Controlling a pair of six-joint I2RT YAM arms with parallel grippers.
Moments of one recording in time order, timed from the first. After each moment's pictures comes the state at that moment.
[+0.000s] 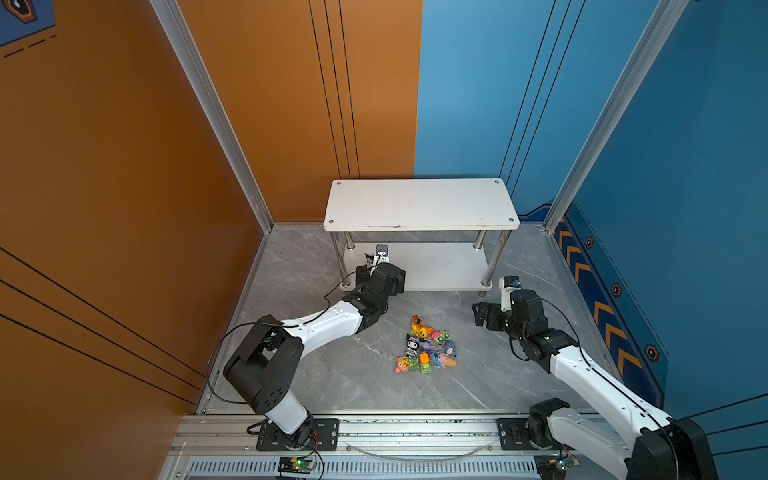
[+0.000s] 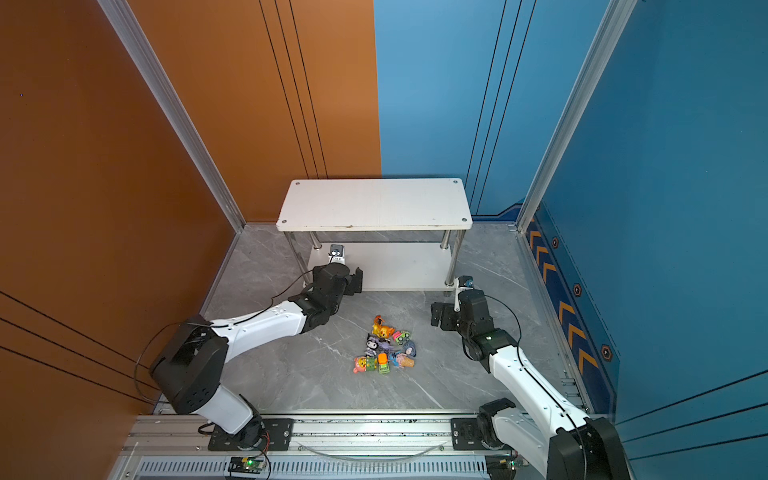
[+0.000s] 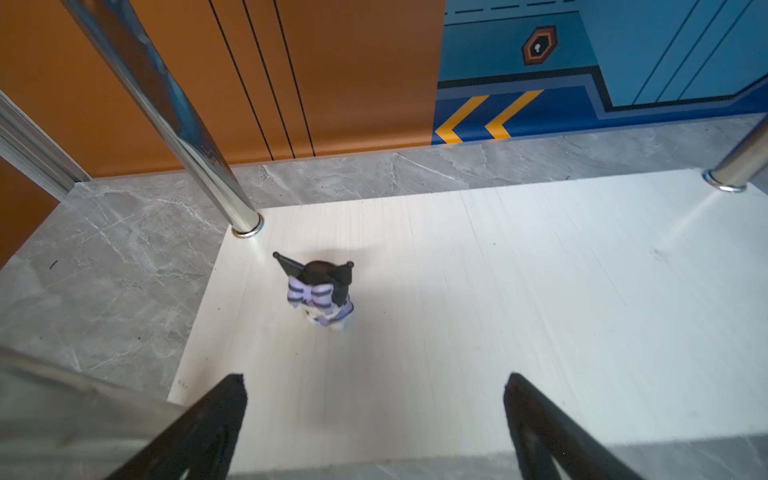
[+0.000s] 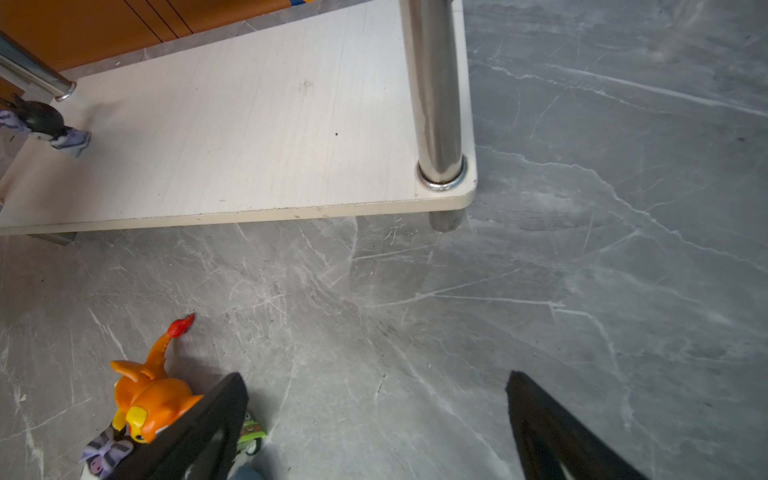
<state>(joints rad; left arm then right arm) -0.69 1.55 0.92 0.13 -0.57 -0.25 0.29 1.00 0.52 -0.20 0.01 0.34</state>
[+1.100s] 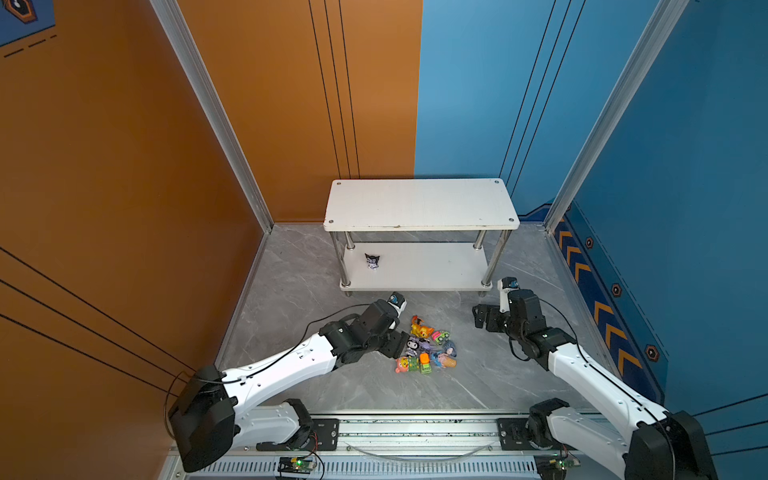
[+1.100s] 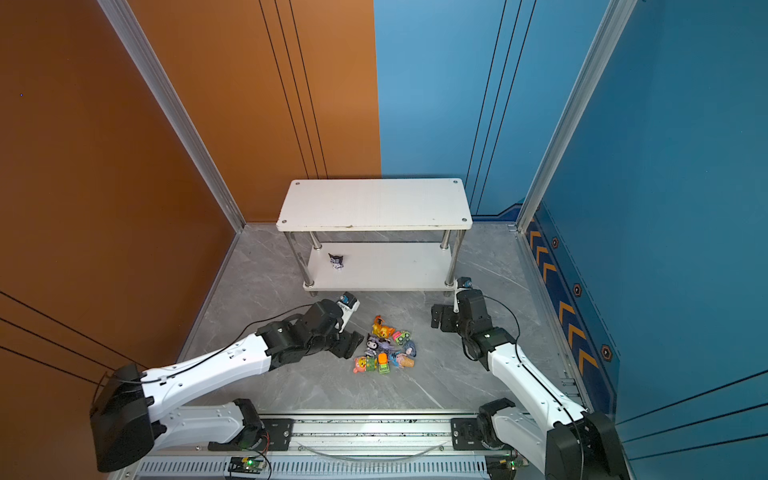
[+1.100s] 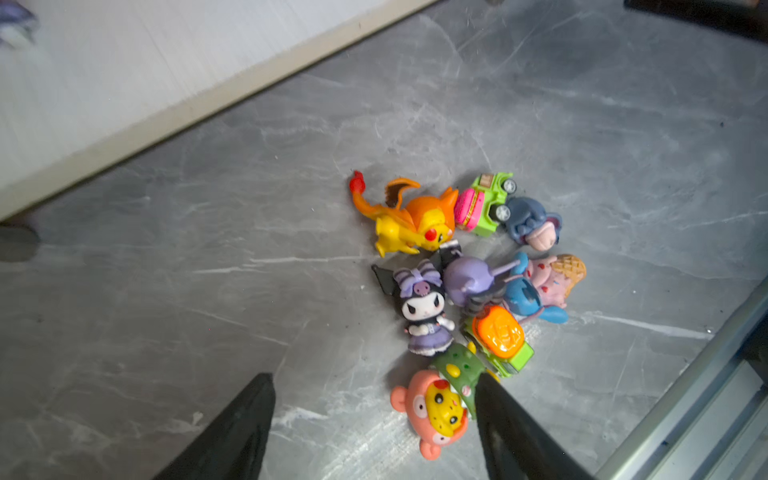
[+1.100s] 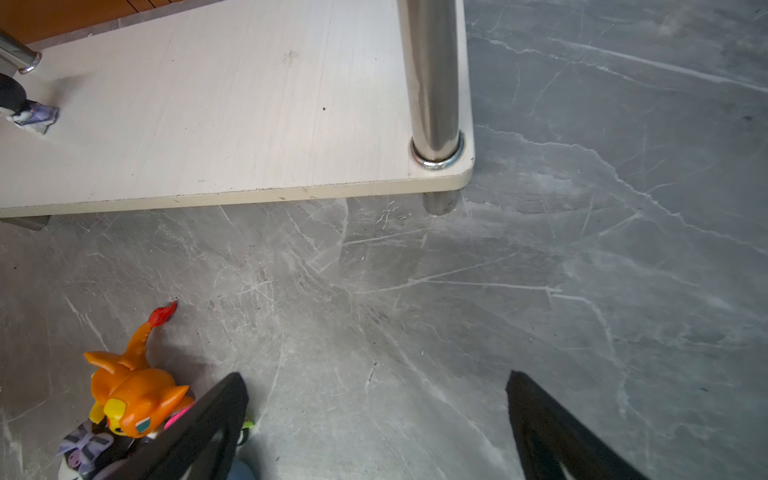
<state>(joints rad) -0.89 1.25 0.79 -0.44 -0.10 -0.31 0.29 1.03 0.53 -0.23 0.02 0.33</state>
